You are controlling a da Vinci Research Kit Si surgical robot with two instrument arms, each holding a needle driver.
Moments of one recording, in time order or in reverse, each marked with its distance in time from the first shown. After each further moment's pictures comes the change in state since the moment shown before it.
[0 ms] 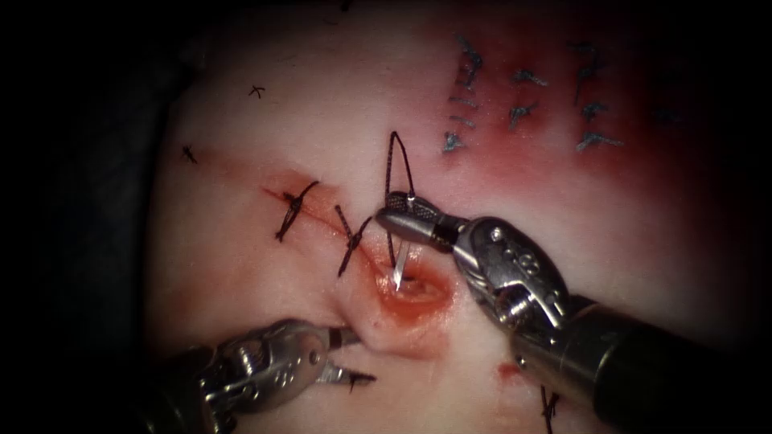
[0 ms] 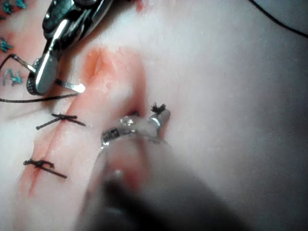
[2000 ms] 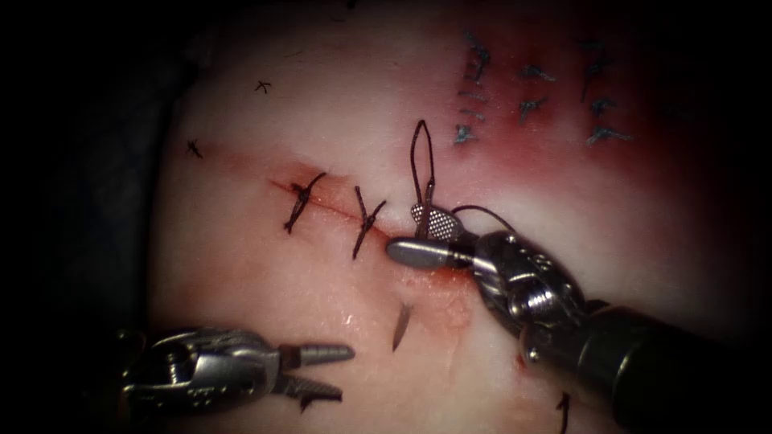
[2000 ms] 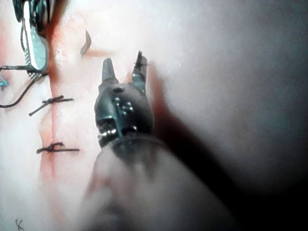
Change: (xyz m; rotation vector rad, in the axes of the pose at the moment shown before) right arm 0.002 0.002 -0.003 -0.011 0.074 0.280; left arm 0.002 0.002 -0.005 0.154 0.357 0.549
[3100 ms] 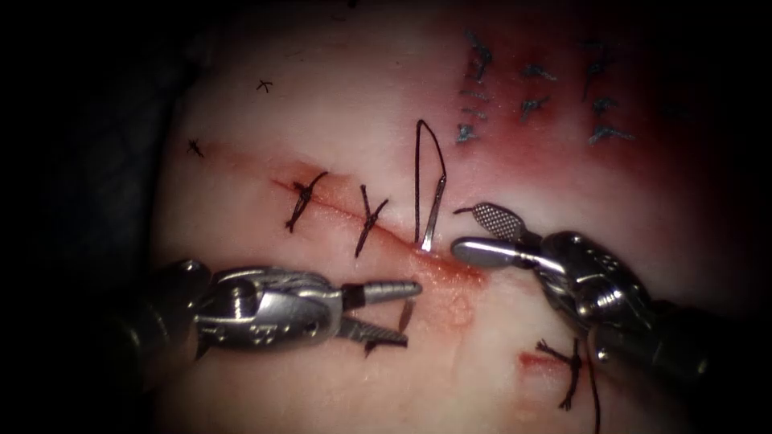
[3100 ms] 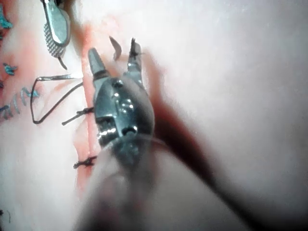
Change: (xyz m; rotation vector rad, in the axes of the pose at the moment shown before) right arm 0.001 0.001 -0.005 -0.009 -0.020 -0.041; left arm -0.001 -0.005 0.004 0.100 0.134 -0.005
